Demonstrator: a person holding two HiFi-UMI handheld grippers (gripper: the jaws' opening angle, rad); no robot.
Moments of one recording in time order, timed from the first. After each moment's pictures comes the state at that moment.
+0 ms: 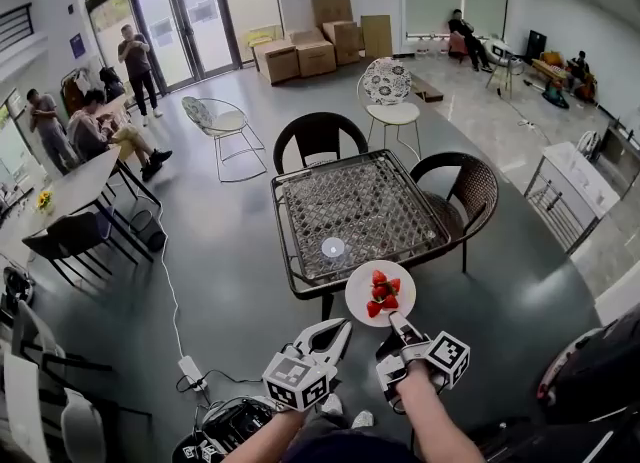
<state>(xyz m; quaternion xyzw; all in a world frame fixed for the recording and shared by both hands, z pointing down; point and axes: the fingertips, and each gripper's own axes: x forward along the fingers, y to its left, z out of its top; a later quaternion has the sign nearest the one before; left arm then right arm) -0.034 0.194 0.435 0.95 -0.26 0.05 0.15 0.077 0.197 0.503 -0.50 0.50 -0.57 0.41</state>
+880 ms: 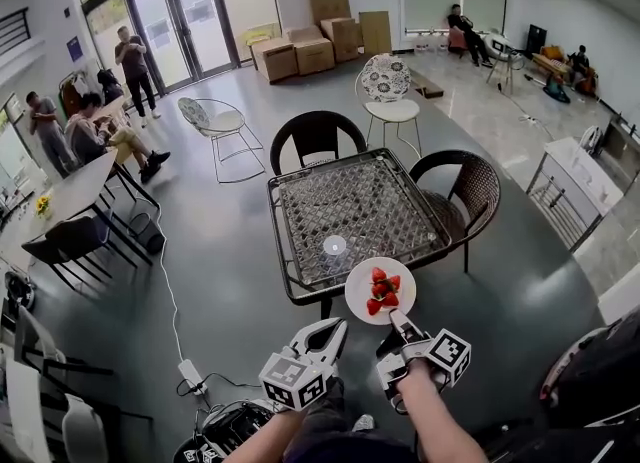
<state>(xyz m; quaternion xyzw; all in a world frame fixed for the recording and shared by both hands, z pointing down) -0.023 0.167 0.449 0.95 -0.28 0.06 0.16 0.097 0.171 0.512 -0.50 0.51 -0.57 0.41</state>
